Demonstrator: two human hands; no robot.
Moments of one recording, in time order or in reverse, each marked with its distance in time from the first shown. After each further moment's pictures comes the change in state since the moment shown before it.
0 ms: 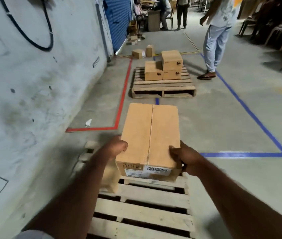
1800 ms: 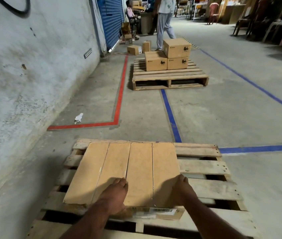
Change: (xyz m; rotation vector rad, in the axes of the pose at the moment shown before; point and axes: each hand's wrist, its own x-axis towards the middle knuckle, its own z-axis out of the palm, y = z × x) left_hand 0.272 -0.407 0.043 1.386 -0.213 0.454; right_hand 0.384 0.331 0.164 -0.875 0.329 0.113
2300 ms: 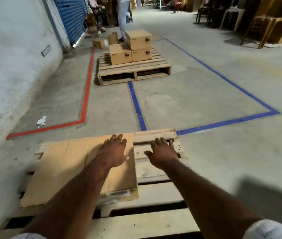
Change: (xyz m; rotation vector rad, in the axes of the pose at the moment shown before) left_hand 0.060 0.138 -0.156 0.001 0.143 0.018; right_hand -0.050 0.053 -0.154 -0.358 0.193 -0.331
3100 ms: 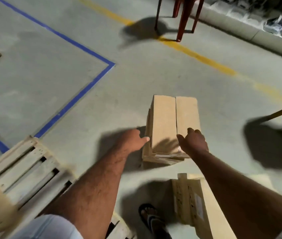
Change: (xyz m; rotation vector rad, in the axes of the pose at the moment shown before) left_hand -0.106 0.734 -0.267 -0.389 -0.482 0.482; right_hand -0.551 0.550 -0.244 0.471 0.084 1.317
